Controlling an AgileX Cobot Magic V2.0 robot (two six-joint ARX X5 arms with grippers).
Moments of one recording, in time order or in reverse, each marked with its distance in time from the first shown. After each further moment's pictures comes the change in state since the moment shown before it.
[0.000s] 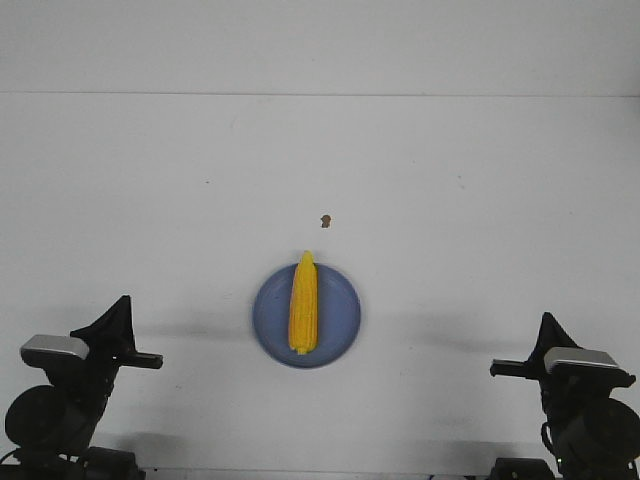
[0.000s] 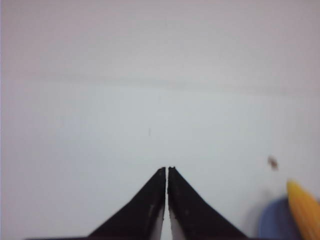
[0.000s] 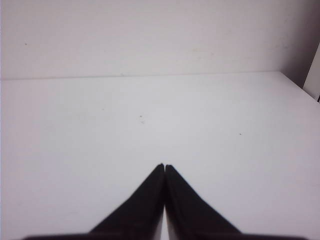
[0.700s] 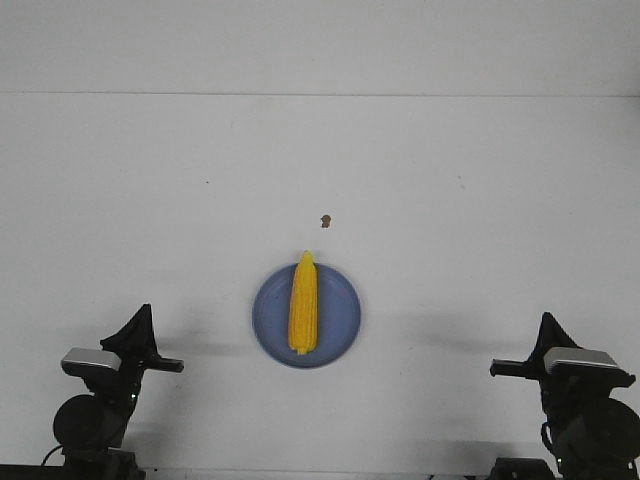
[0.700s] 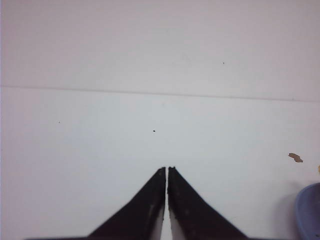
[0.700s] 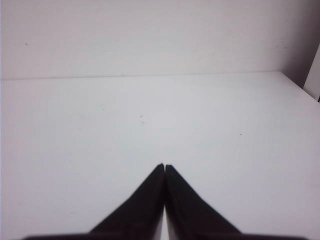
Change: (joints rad) left arm 0.006 -0.173 -0.412 0.306 0.000 0.033; right arm 0.000 0.000 0.000 0.000 0.000 0.000
